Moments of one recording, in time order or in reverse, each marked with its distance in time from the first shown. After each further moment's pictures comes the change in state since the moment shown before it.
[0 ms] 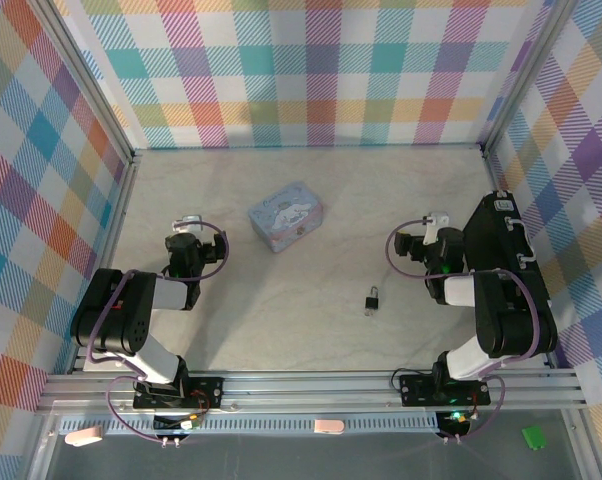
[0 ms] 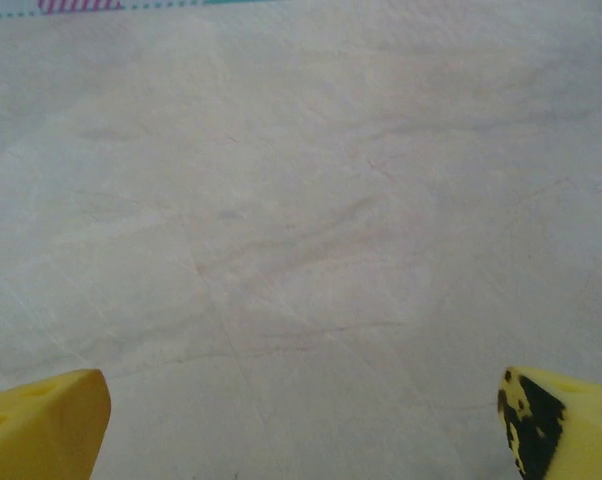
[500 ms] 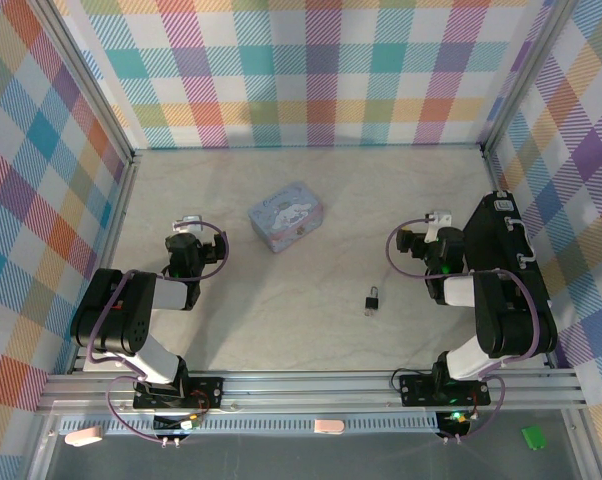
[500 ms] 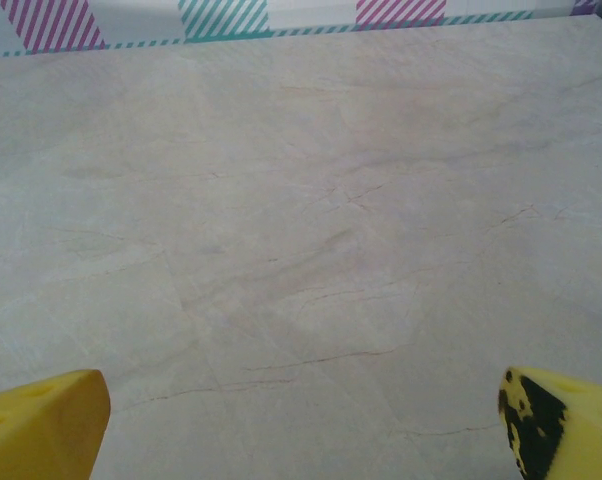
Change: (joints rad) left arm 0.000 0.000 0.000 -0.003 0.002 0.000; right arm 0.006 0.000 -0.002 0.045 0.058 0.016
